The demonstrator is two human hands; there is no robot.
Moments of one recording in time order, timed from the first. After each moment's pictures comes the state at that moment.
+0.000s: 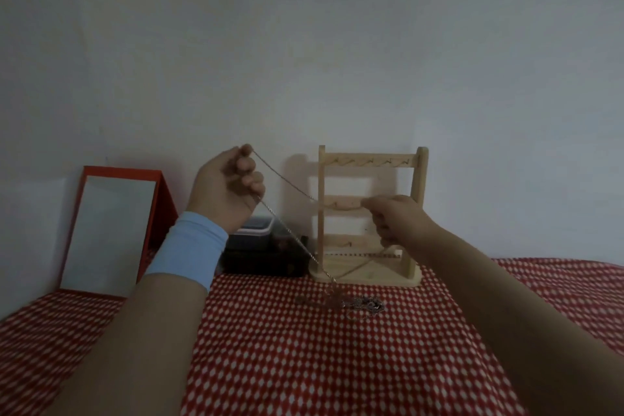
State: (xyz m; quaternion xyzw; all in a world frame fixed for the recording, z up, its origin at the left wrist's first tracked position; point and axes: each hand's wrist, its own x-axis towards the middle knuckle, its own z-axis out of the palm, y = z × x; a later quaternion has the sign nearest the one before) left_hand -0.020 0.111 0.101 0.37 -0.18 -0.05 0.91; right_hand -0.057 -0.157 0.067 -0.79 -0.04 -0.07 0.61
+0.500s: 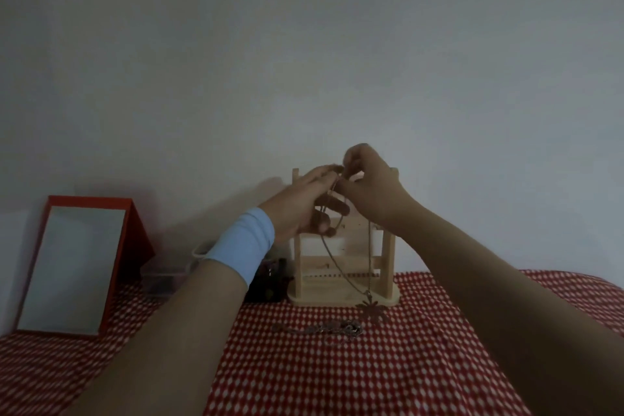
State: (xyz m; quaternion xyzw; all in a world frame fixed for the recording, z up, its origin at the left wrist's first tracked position) left_hand -0.028 -0.004 0.128 0.69 -0.30 -0.14 0.65; right_hand -0.060 -0.156 0.136 -0.84 -0.12 -0.29 0.45
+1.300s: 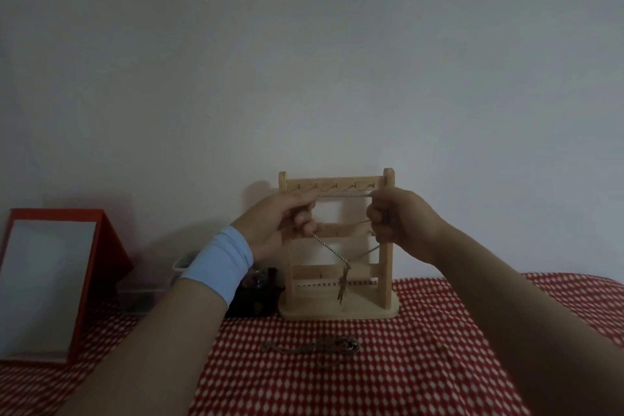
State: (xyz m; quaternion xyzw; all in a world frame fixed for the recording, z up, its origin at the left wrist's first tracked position) left_hand 0.020 -0.004 0.106 0.63 -0.24 -0.15 0.73; right_hand -0.025 -0.232 0.098 -0.69 -0.08 -0.04 0.71
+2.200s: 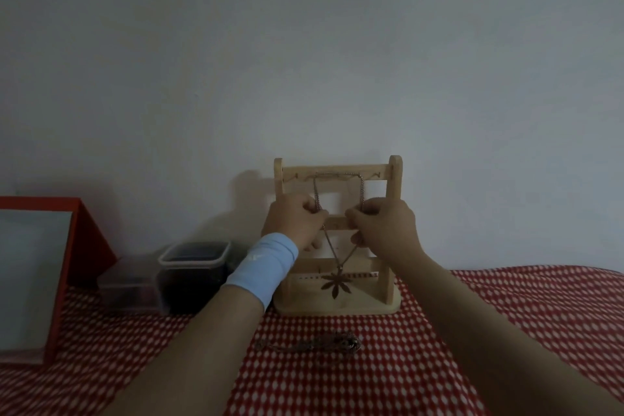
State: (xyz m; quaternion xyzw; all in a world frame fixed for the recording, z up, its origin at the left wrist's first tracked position) left_hand 0.053 -0.043 0.064 0.86 -0.16 0.13 0.47; right_hand 0.009 -0.196 0.051 -0.83 0.06 -0.28 0.48
